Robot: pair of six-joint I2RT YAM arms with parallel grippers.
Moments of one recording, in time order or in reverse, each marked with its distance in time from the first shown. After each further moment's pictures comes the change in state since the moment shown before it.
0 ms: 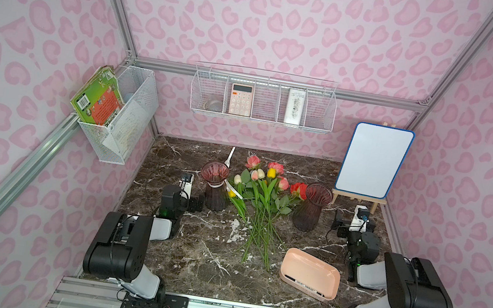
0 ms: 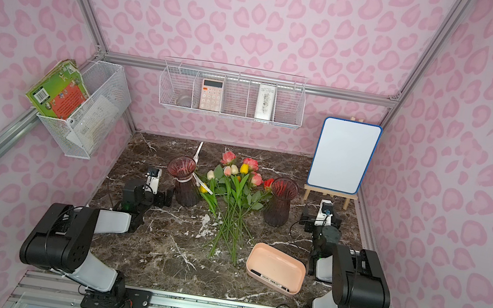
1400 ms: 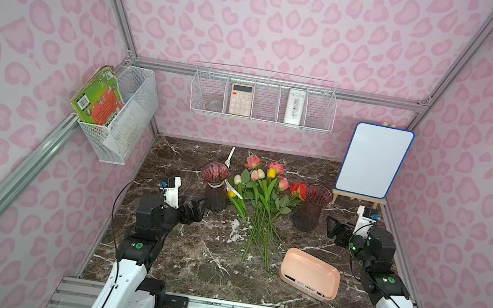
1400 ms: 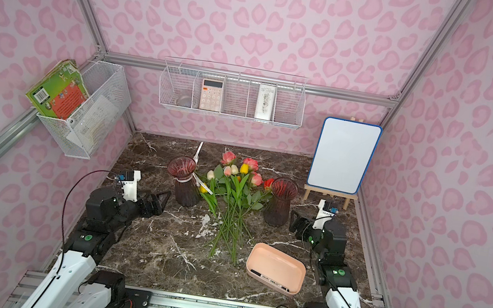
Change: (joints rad) left arm -0.037 -0.884 0.037 -0.816 0.284 -0.444; right arm 0.203 -0.854 0.270 -1.457 -0.161 0.444
